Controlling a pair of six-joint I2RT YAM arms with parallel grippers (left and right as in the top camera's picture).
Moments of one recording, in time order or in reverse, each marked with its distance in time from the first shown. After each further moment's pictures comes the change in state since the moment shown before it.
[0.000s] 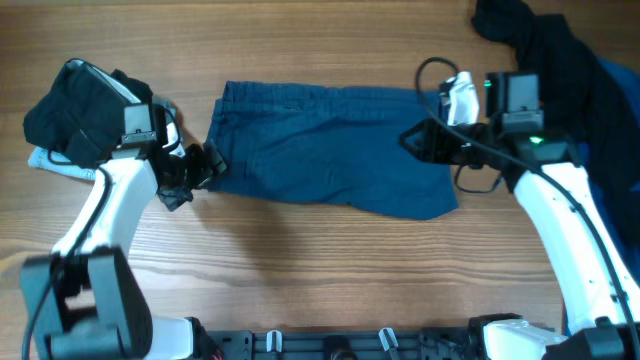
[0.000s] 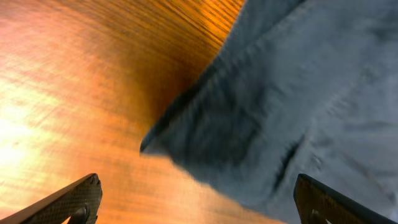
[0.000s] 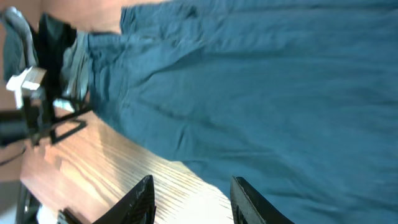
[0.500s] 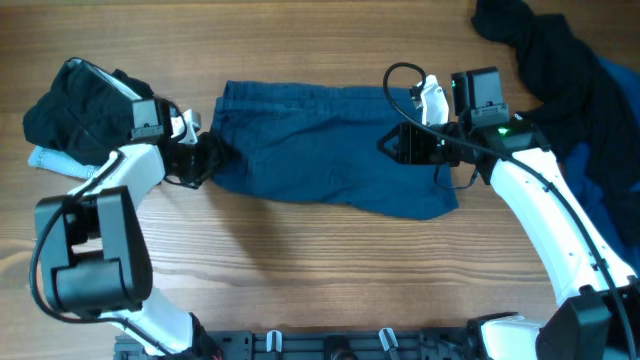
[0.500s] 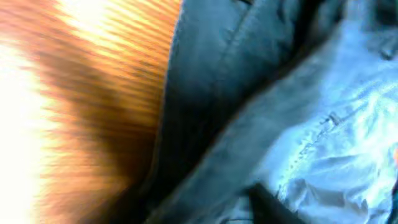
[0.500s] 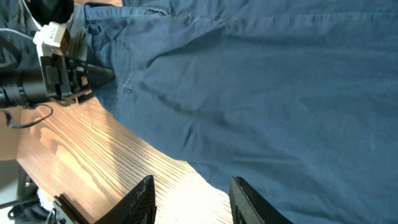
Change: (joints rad) left arm 0.010 0.229 0.014 0.293 0.245 0.121; right arm 0.079 0.088 0.000 0.054 0.000 0.000
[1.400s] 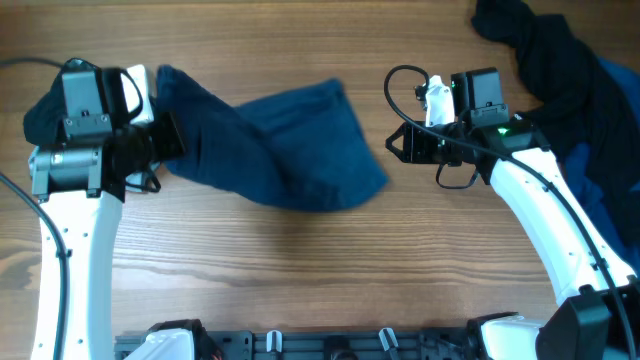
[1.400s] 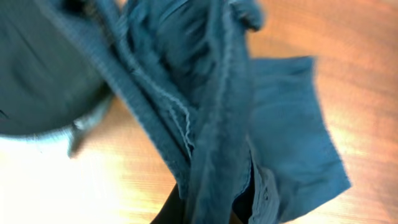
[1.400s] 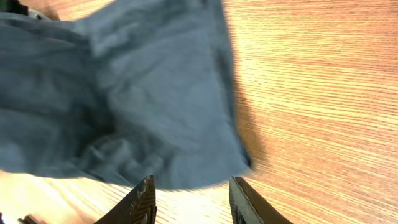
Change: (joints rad) left arm -0.055 -0.534 0.381 -0.609 -0.383 0.142; right arm 0.000 0.001 0.000 -0.013 0.134 0.008
